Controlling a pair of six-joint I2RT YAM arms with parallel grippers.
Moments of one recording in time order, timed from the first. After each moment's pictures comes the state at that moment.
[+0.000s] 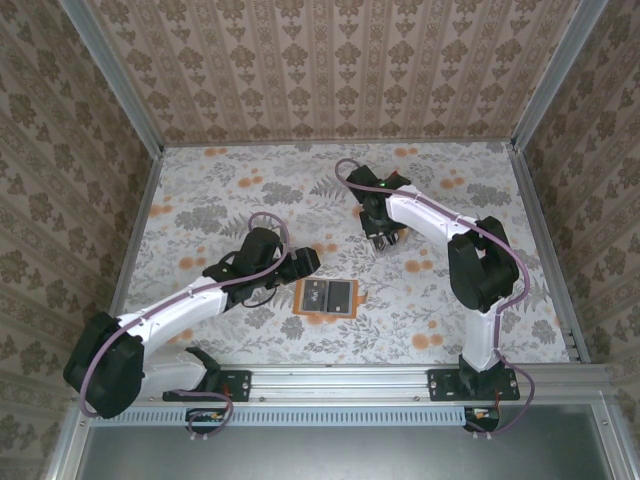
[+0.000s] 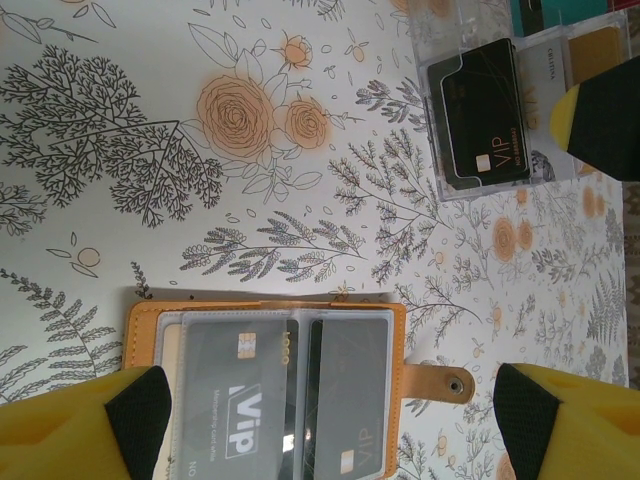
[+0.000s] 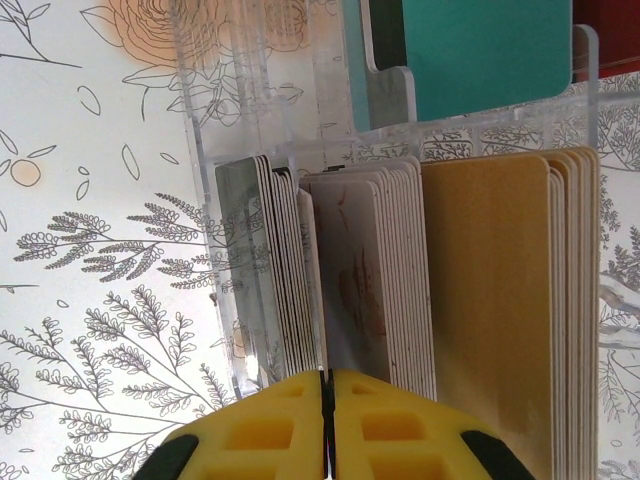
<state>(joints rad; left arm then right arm) -0.70 1.20 0.63 -0.17 0.18 -0.88 0.51 1.95 1.56 -0.96 0.33 0.36</state>
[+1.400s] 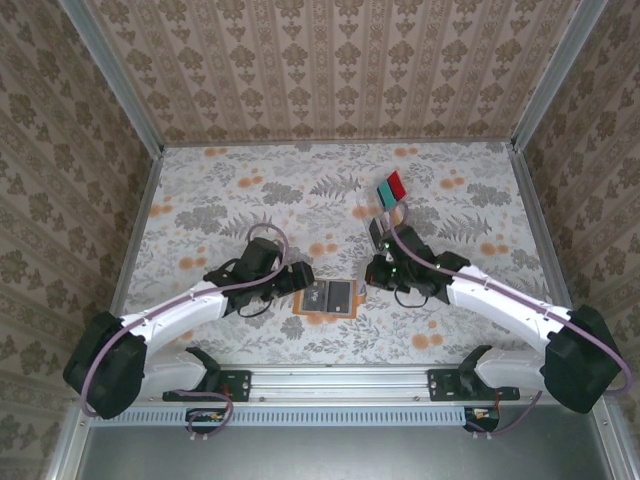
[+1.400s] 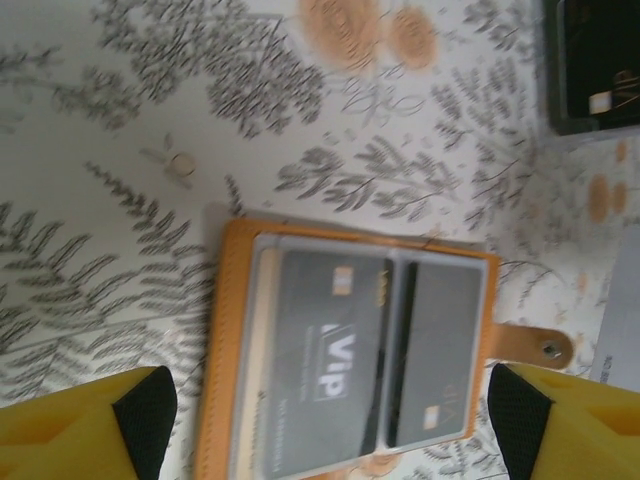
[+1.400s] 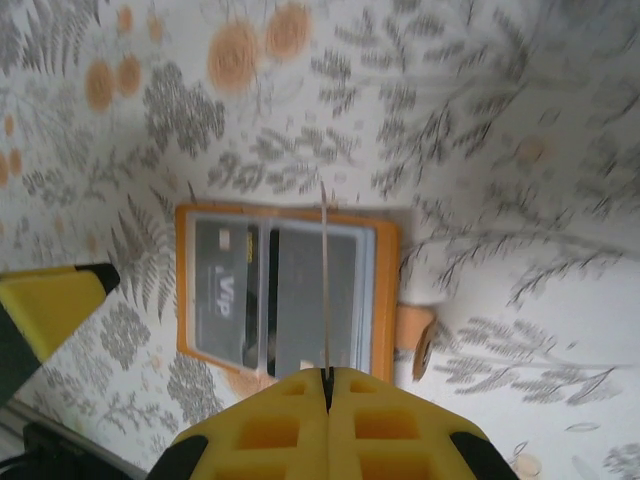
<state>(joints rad) -0.70 1.20 0.56 -0.25 0.18 -0.88 0.67 1.22 0.76 -0.44 -0.12 0.90</state>
